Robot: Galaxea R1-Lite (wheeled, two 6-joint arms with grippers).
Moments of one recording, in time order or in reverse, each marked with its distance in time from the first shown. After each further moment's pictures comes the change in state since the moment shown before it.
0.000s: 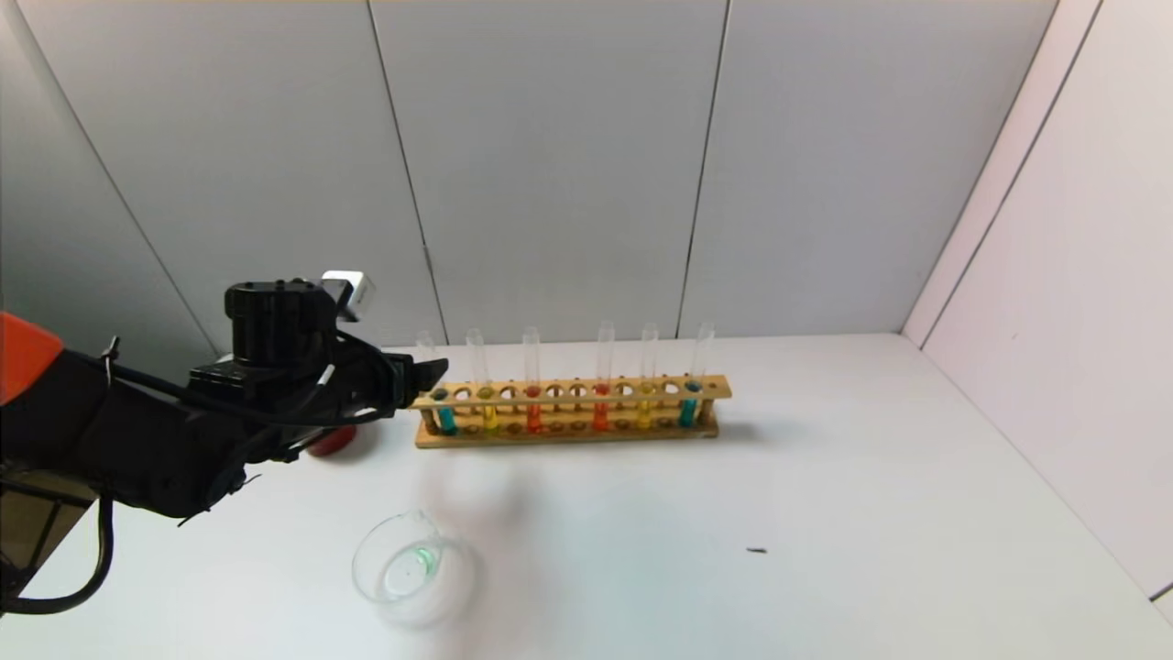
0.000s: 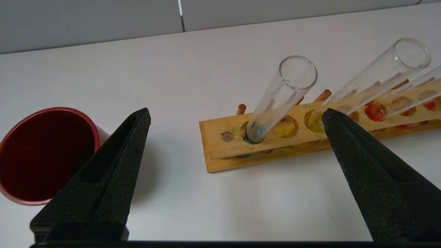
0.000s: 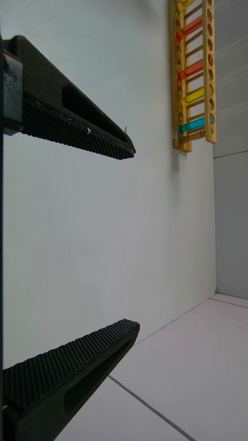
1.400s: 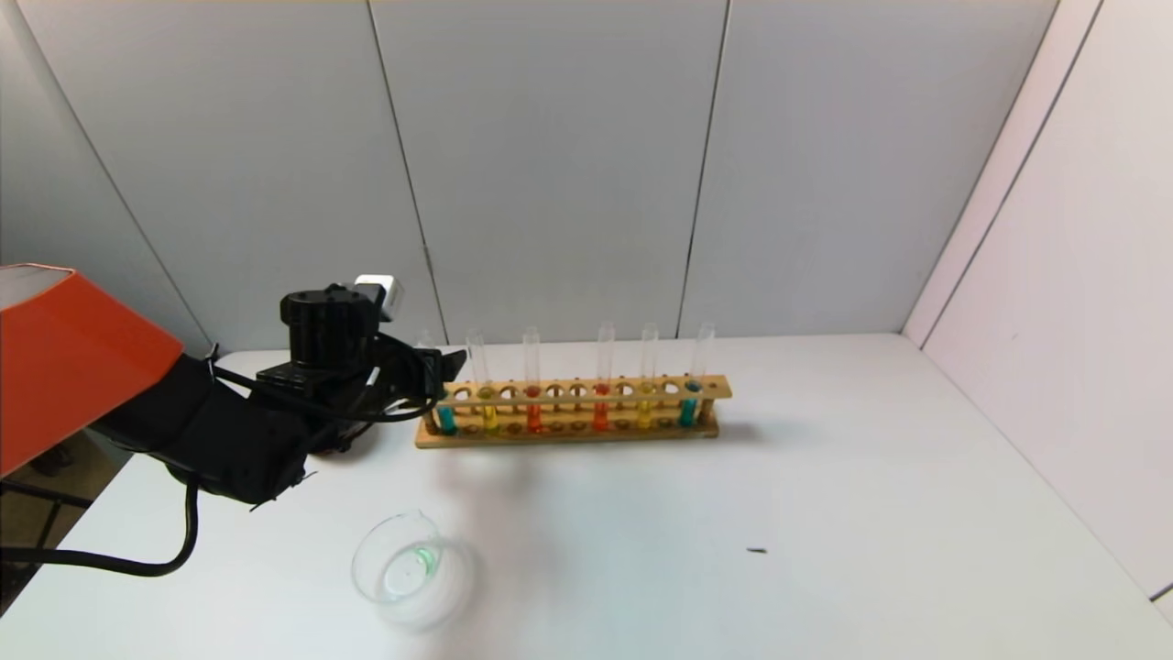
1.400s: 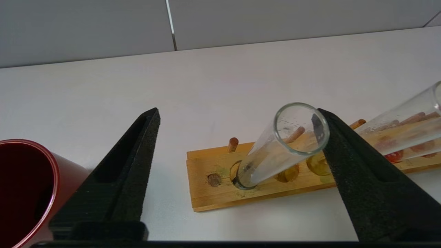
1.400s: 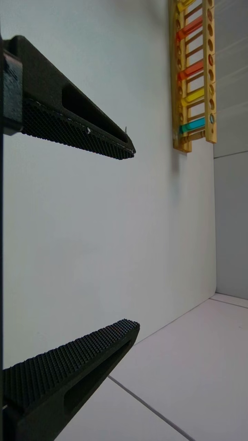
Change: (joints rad) left arm -0.033 0.146 -0.072 -0.129 0.039 -0.021; right arm 0.000 0.000 0.000 0.000 0.000 0.000
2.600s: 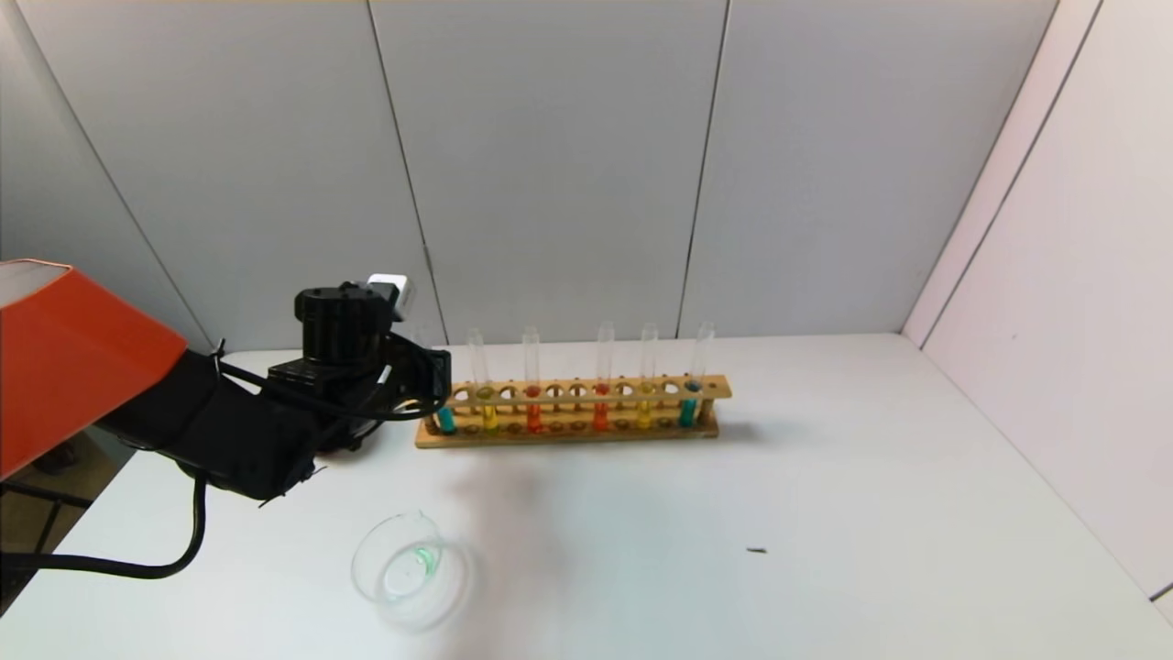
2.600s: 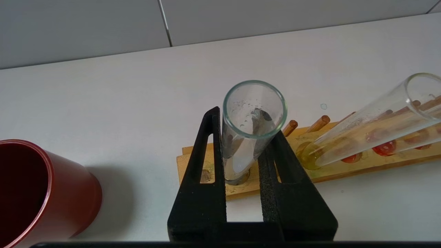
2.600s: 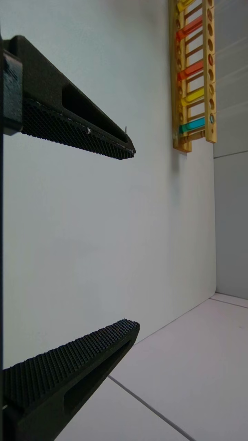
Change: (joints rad) left arm -0.028 -0.013 -0.036 0.081 0.041 0.023; right arm 0.000 0.000 0.000 0.000 0.000 0.001
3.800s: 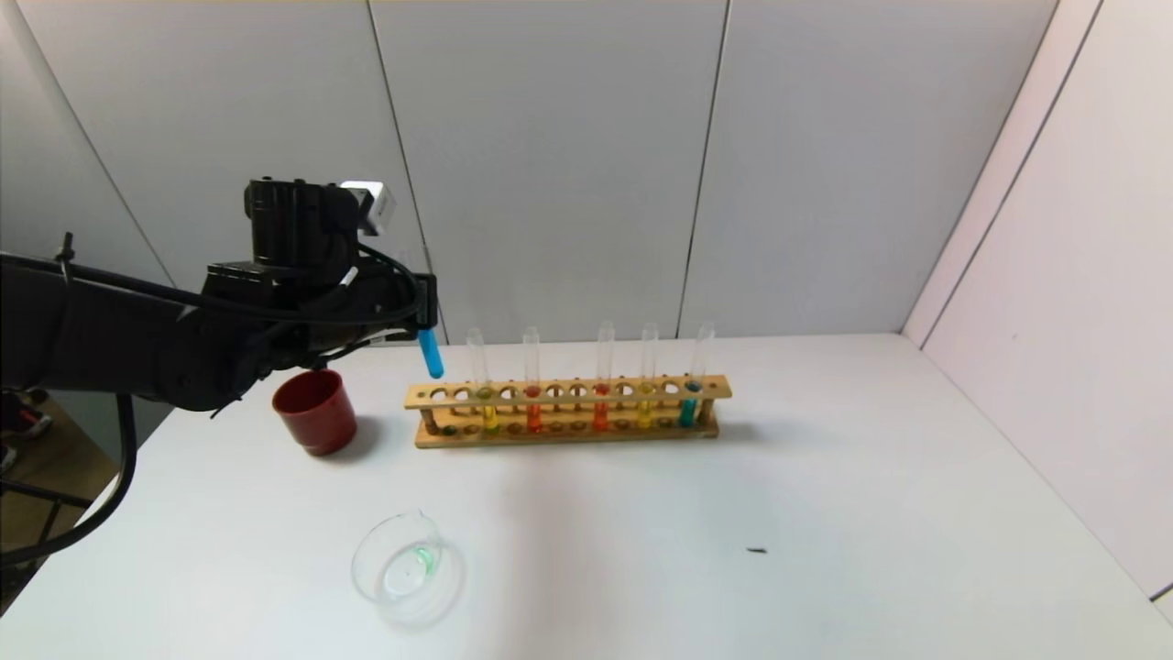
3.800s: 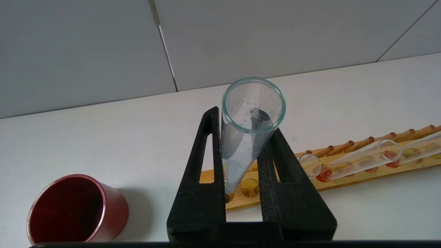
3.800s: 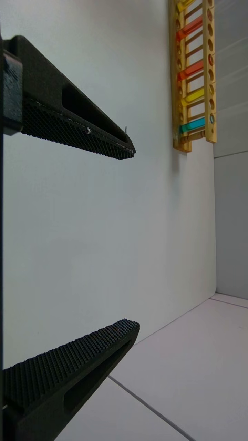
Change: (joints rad) left arm -0.012 -0.181 -0.237 0.368 0.005 0.005; right arm 0.000 0.000 0.000 0.000 0.000 0.000
